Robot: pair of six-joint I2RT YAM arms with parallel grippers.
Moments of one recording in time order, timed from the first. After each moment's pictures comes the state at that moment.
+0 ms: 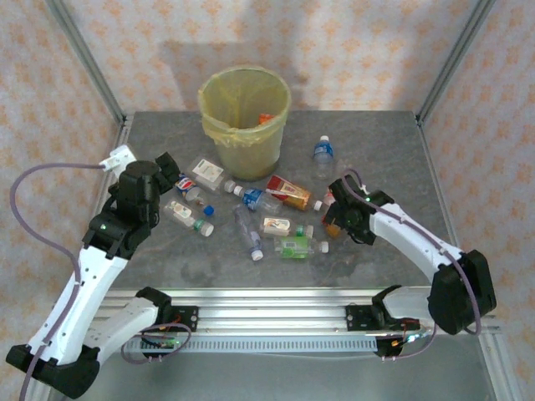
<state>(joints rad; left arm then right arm) -0.31 0.85 1.06 -0.72 -0.66 -0.65 0.47 1.28 0.88 -0.93 0.20 0.93</state>
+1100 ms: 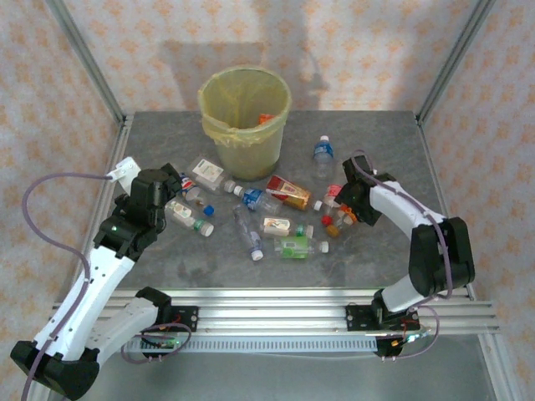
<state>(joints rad) -0.31 0.85 0.96 -0.70 -0.68 -0.73 0.24 1.52 0.99 -0.75 0.19 0.87</state>
